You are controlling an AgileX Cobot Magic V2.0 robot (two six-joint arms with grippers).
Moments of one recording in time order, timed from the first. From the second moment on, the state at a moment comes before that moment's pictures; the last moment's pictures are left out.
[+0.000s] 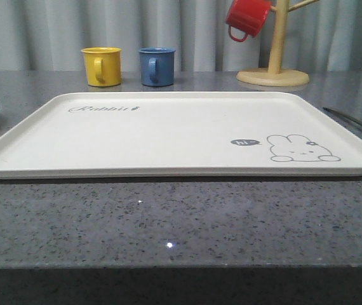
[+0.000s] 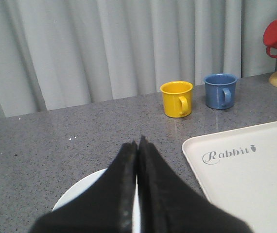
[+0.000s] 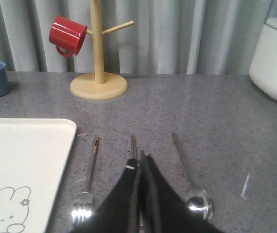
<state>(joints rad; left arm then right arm) -0.12 0.43 -0.50 -0.01 0.21 0.18 -0.05 0.26 -0.46 -0.02 0.40 0.07</state>
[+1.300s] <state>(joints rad) -0.12 1.00 -0.92 -0.04 0.79 0.28 -0.05 0.26 -0.47 -0.02 0.40 0.07</state>
